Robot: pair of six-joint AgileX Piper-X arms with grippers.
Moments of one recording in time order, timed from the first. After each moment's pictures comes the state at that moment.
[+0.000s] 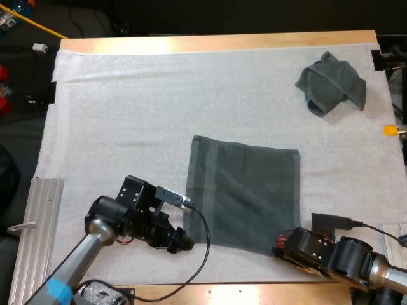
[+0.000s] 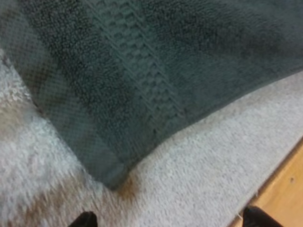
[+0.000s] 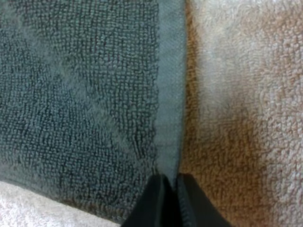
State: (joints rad) left arm -0.38 1.11 -0.55 0.93 0.57 -1.73; right arm 1.08 0.98 -0.47 0.89 0.18 -0.70
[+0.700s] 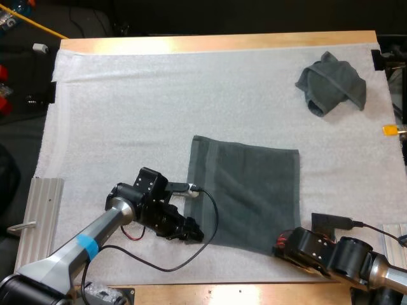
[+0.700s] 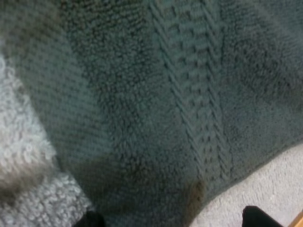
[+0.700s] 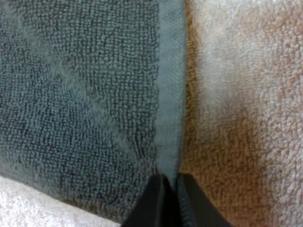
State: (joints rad) left arm -0.38 1.41 -0.55 0.74 0.66 -1.89; right arm 1.08 0.98 -0.47 0.89 0.18 -0.70
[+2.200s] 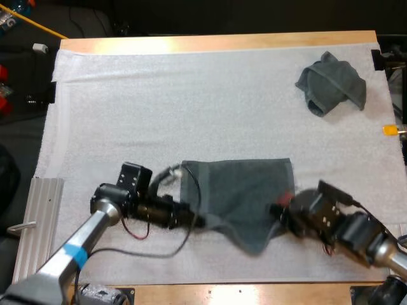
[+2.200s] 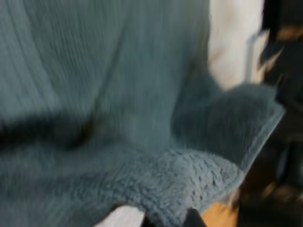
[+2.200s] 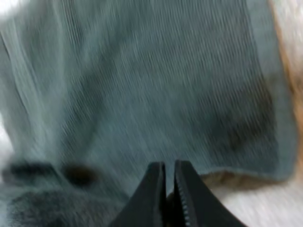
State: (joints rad) left arm -0.24 1.34 -0.55 0.63 1.08 -2.11; right arm 0.78 1.02 -0.60 0.67 0.04 -0.67
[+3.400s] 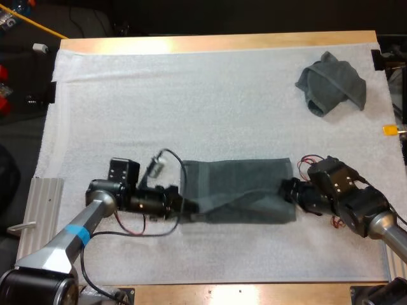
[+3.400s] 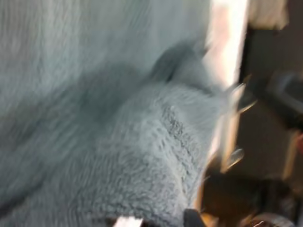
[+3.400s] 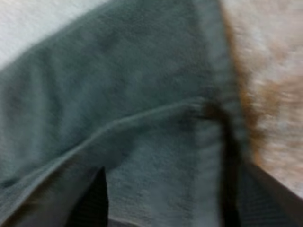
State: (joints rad) left arm -0.16 1.45 -0.55 0.61 1.11 -2.09; right arm 0.51 1.15 -0.60 0.61 -0.12 -0.99
